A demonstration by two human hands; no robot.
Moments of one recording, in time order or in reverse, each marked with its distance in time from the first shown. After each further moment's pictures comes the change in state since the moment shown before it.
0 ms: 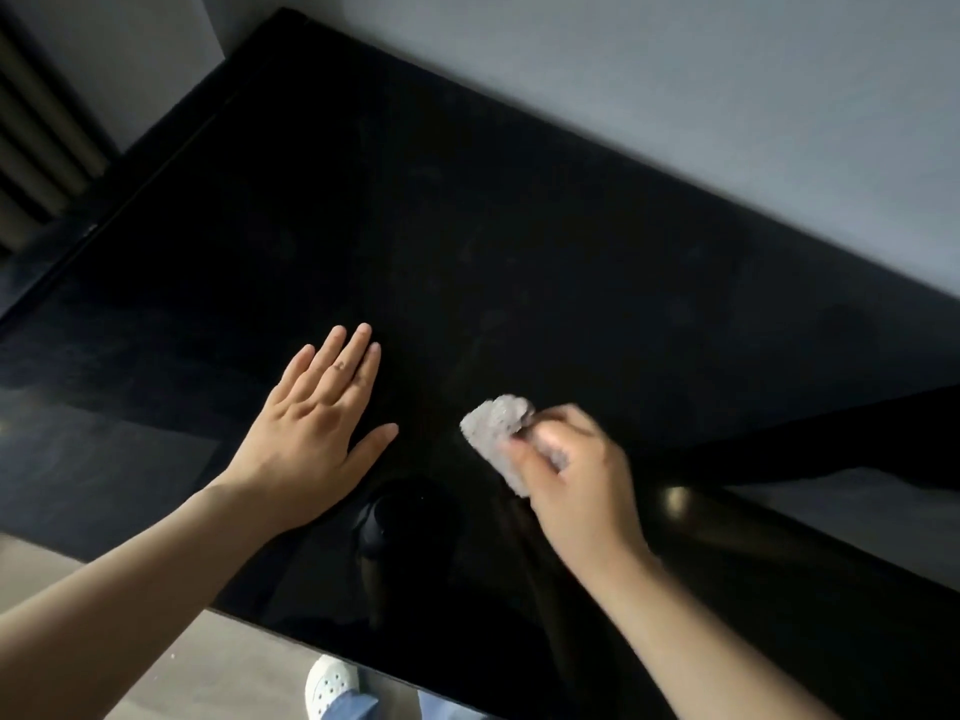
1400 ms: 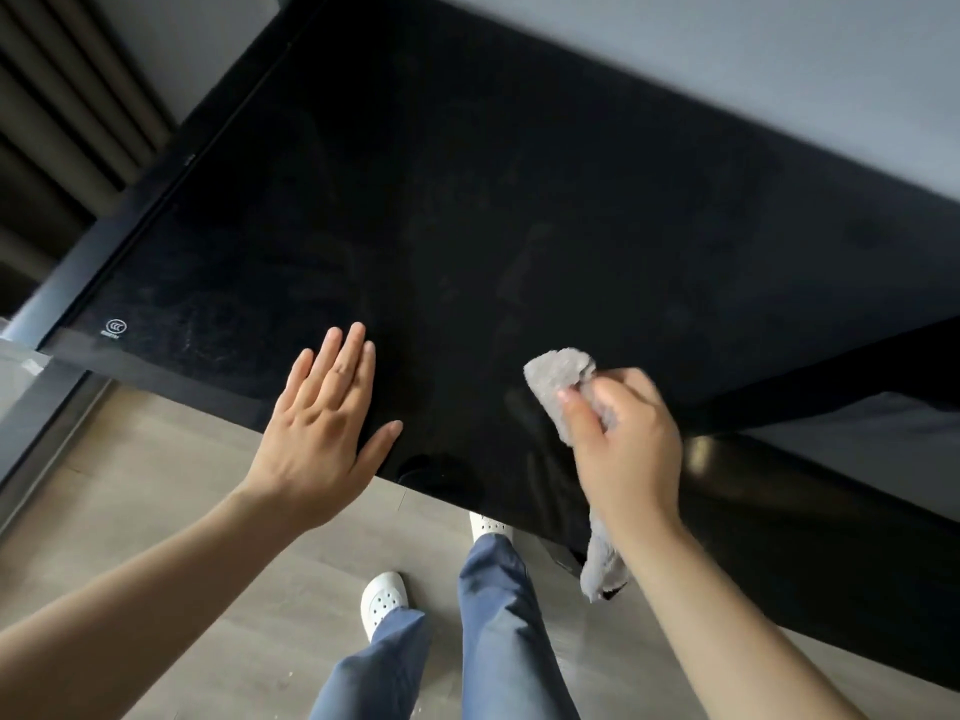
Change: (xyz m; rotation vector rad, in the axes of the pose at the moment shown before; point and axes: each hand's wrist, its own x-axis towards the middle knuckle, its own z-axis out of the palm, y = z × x) left_hand -0.114 -0.014 0.007 0.077 -0.014 -0.048; right_hand -0.086 -0.019 0.018 -0.101 0.247 0.053
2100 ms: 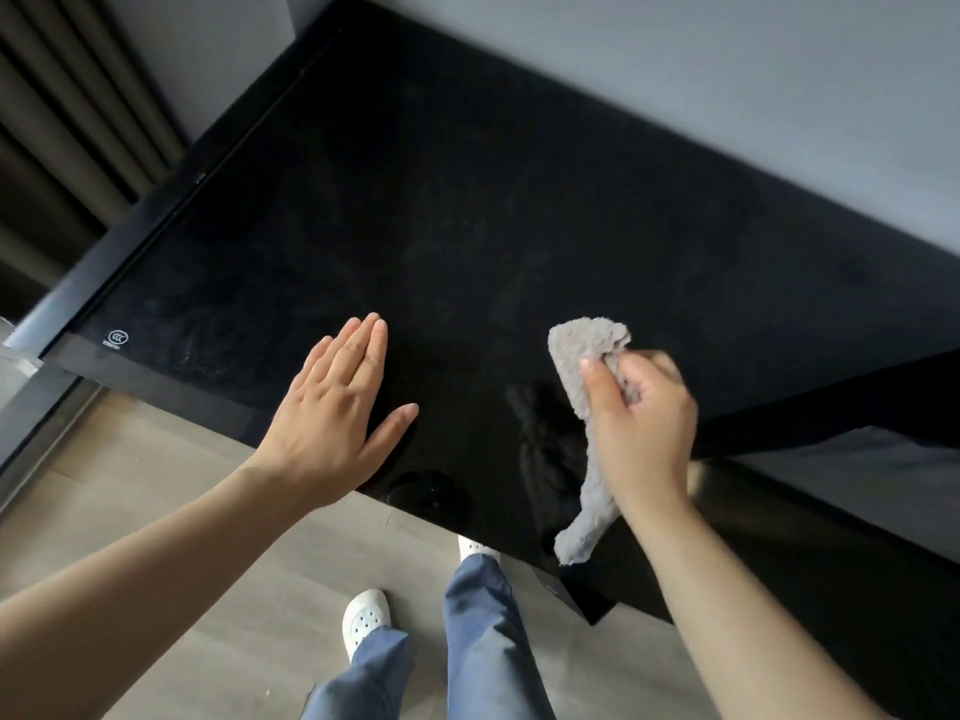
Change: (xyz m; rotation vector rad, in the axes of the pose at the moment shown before) left_hand 0.000 0.012 -0.023 -0.171 0.053 -0.004; right_hand 0.016 -0.018 -0.022 0.151 0.051 0.051
